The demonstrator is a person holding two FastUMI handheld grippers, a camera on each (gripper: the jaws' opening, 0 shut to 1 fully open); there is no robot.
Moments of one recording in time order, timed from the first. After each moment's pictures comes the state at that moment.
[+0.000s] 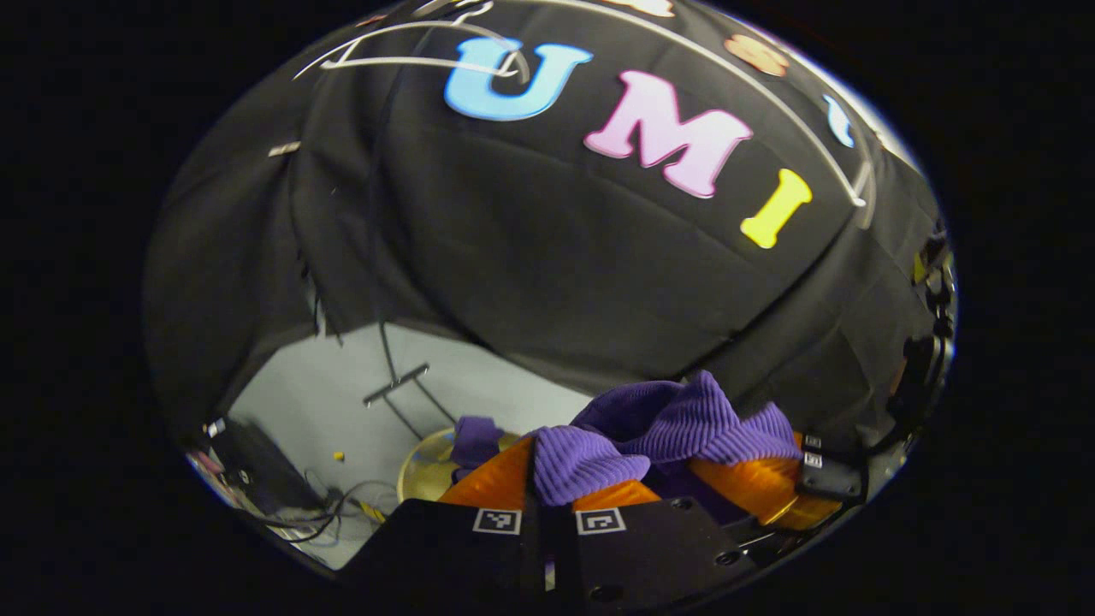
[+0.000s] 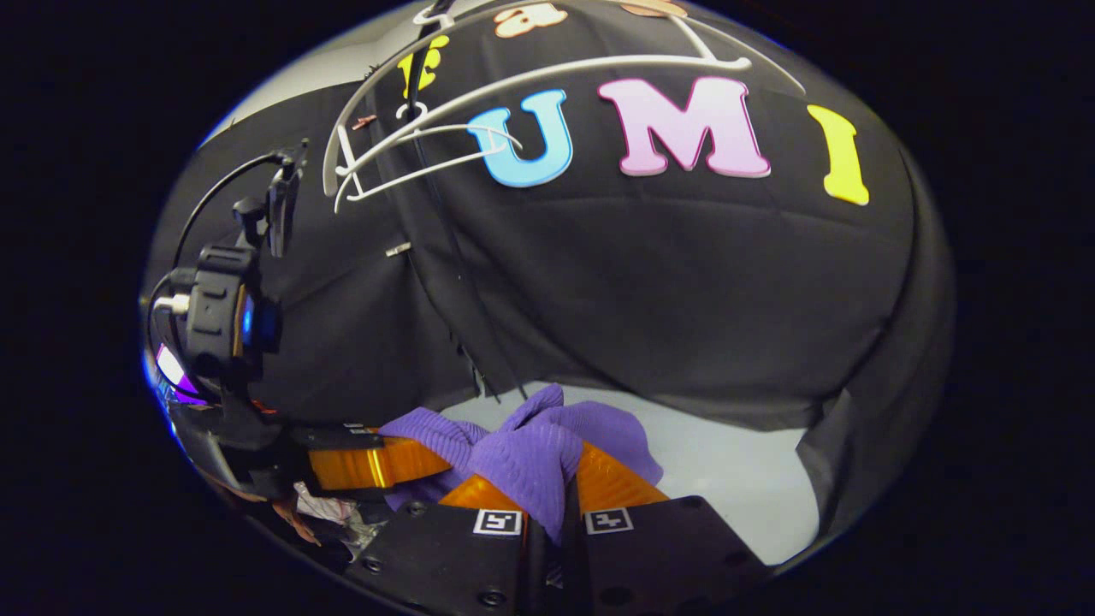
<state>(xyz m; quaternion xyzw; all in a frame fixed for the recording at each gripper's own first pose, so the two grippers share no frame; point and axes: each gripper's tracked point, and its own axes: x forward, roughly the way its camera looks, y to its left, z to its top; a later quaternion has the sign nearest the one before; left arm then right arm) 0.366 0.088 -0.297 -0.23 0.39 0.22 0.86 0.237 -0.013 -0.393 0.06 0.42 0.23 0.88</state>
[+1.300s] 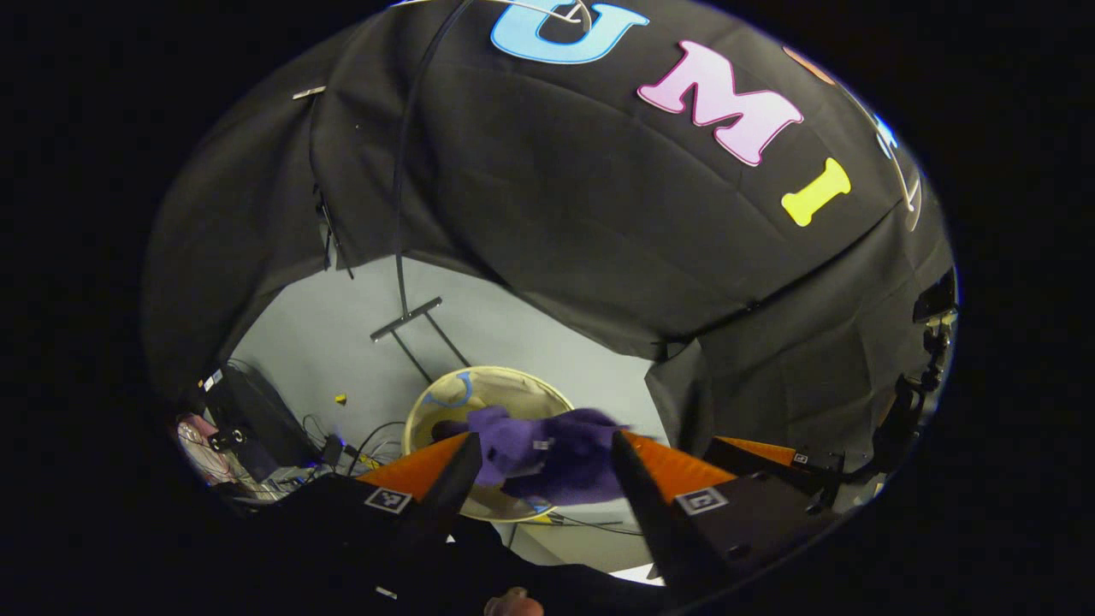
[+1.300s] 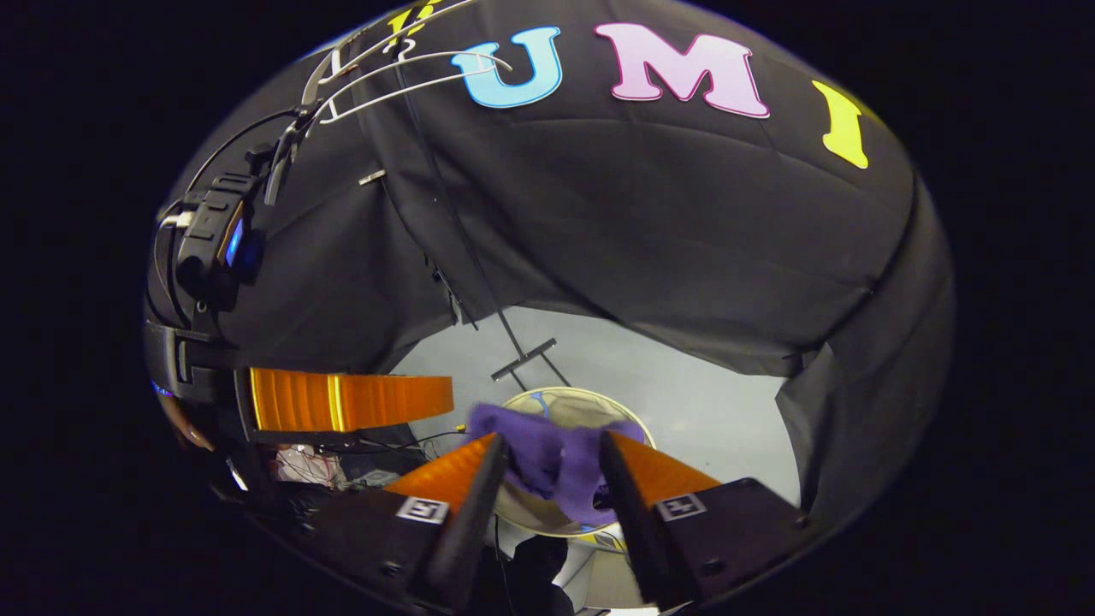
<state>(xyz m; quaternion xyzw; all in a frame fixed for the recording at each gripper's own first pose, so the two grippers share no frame) 0.370 0.085 -0.296 -0.25 0.45 0.20 0.83 0.198 -0.033 -0.445 0.00 0.50 0.20 0.84</state>
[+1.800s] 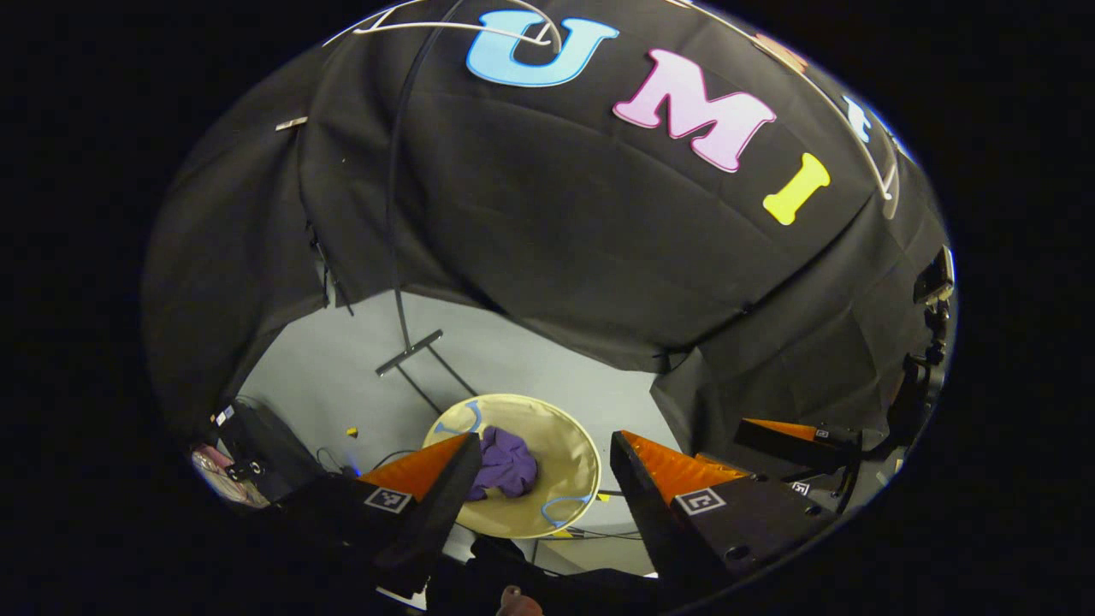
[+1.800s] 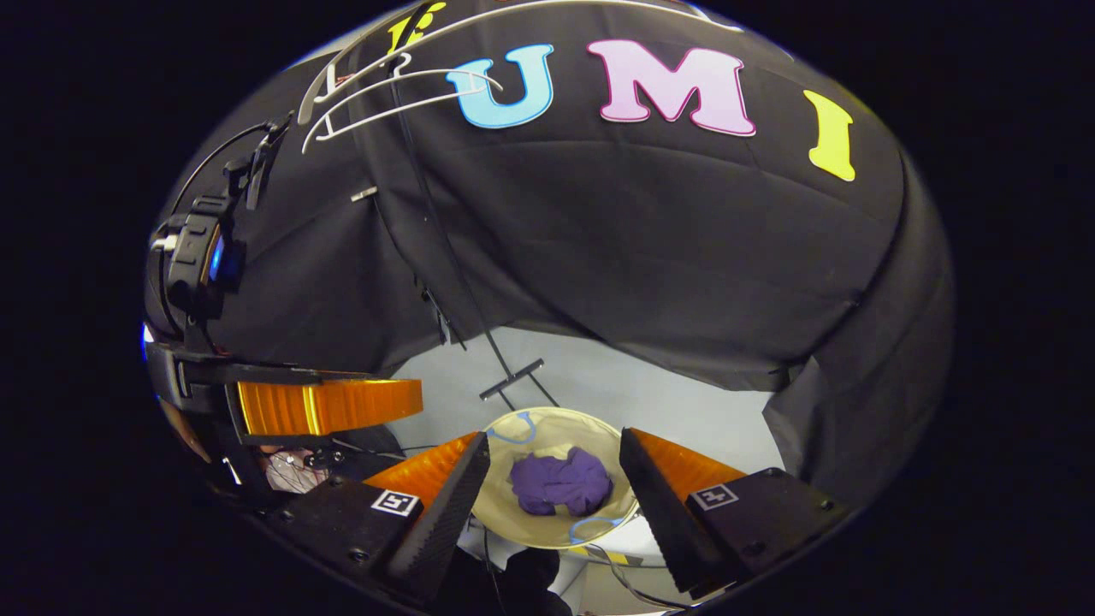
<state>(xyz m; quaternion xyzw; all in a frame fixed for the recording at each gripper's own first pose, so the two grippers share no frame) 0.381 0.089 -0.269 -0.21 0.41 0.18 0.87 0.219 -0.039 -0.419 0.01 0.46 0.18 0.87</state>
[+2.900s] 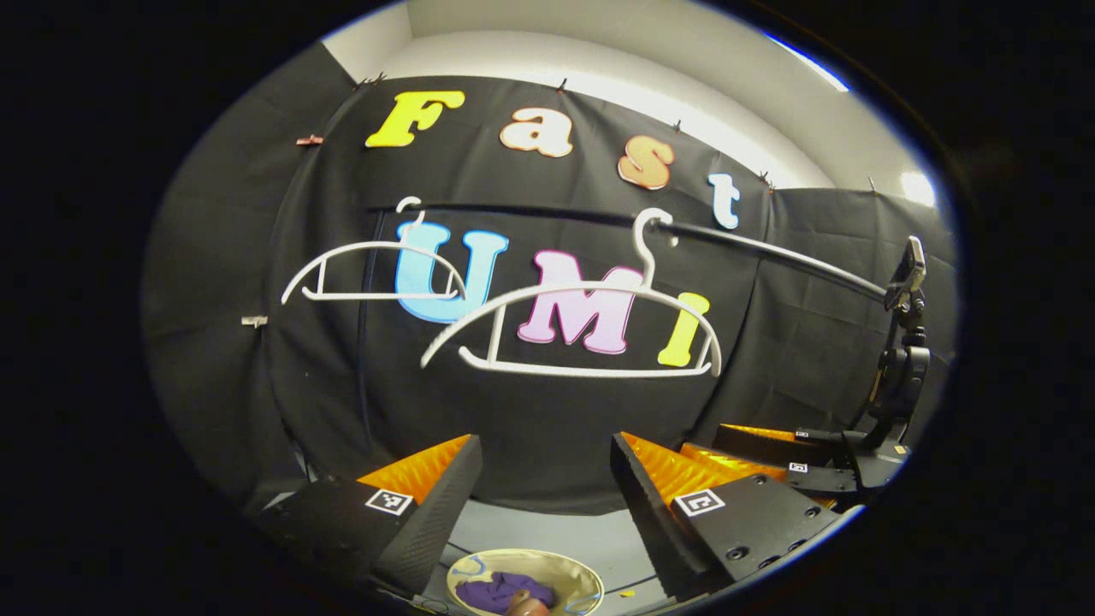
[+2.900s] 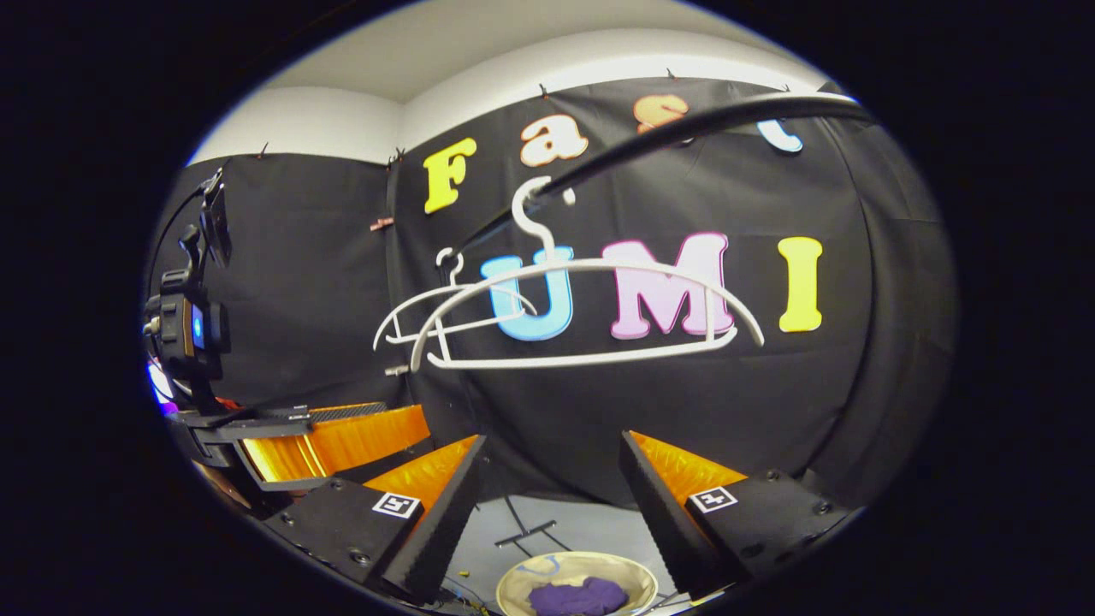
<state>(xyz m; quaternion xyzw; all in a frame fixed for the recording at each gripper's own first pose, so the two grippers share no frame) 0.386 0.073 -0.006 -0.05 0.10 0.11 0.99 0.263 -0.004 -0.164 0.08 0.15 0.16 0.97</state>
